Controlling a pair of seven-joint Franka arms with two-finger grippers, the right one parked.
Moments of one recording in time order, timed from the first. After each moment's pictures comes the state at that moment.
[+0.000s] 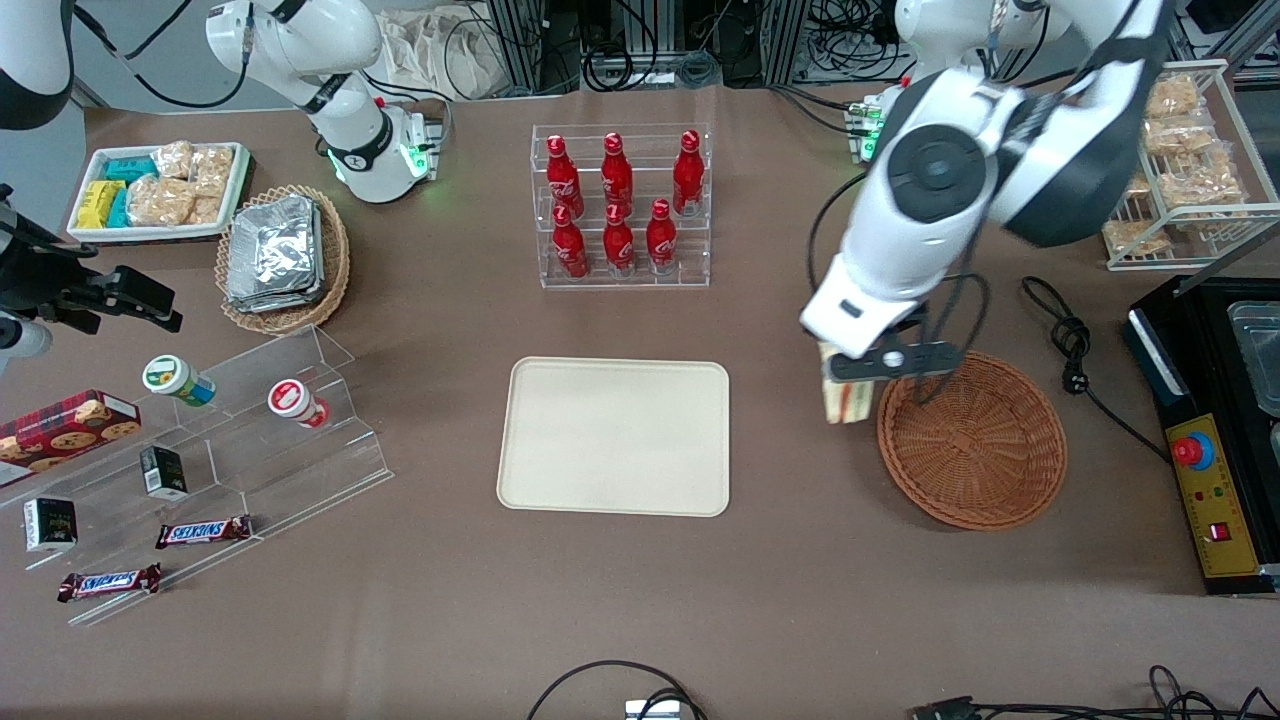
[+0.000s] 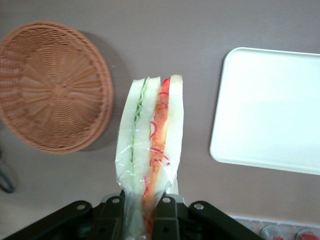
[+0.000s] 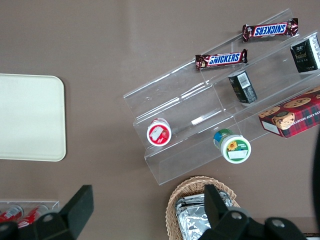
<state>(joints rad) -0.13 0.30 -0.49 -1.56 0.20 1.71 -0.70</state>
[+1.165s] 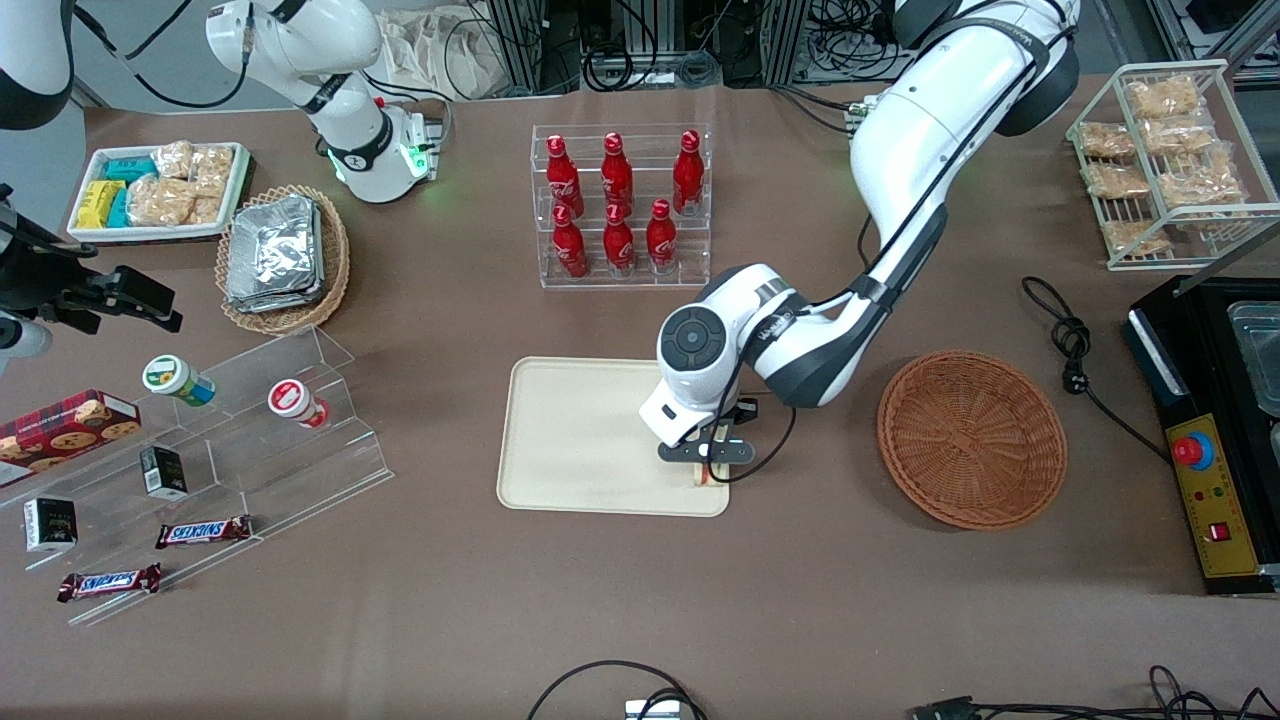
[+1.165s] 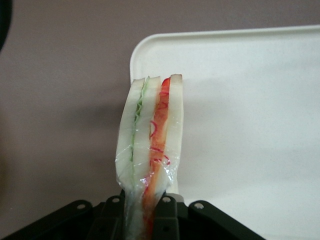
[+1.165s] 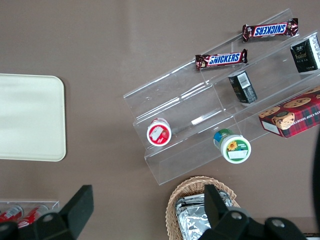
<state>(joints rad) -0.33 0.82 -0.49 -1.34 0.46 1.95 -0.82</state>
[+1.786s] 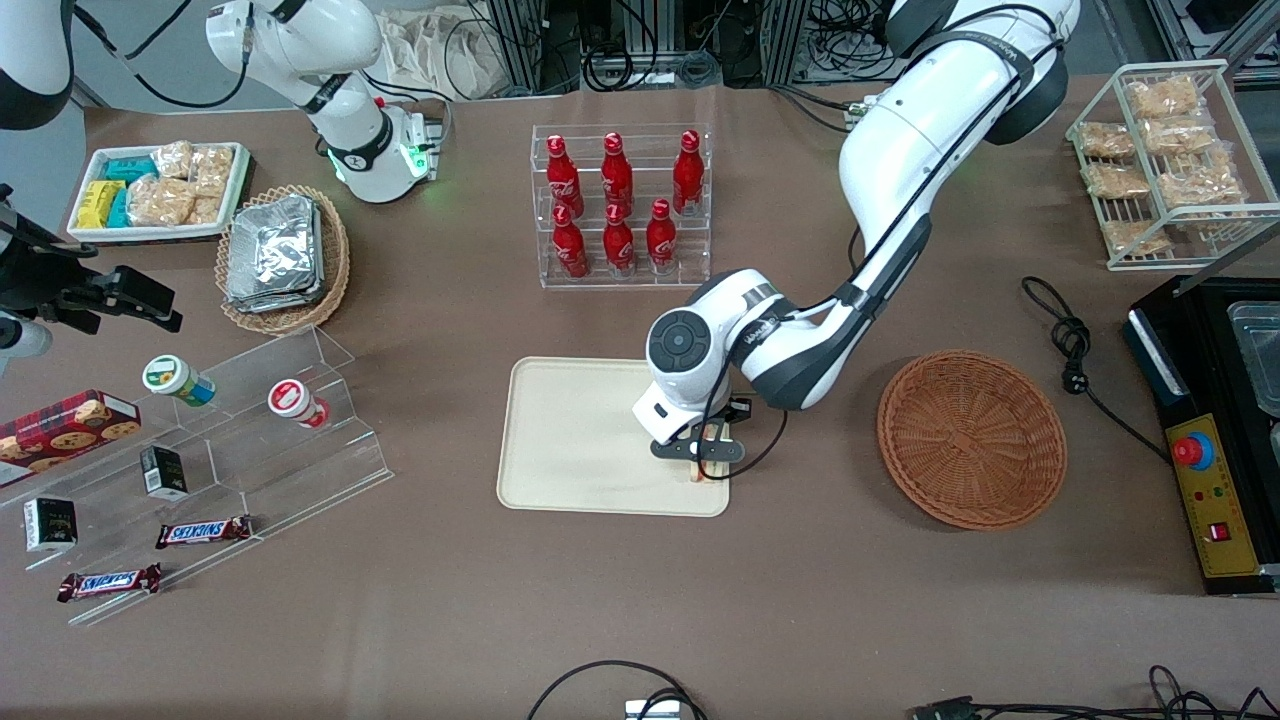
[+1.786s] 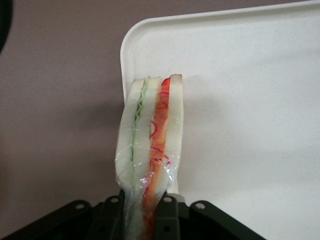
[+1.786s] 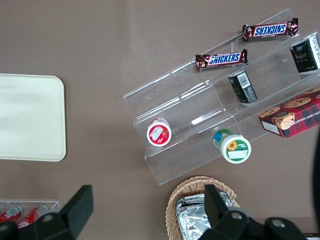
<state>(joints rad) -0.34 0.85 -0.49 -1.34 0.49 1.95 -0.82</state>
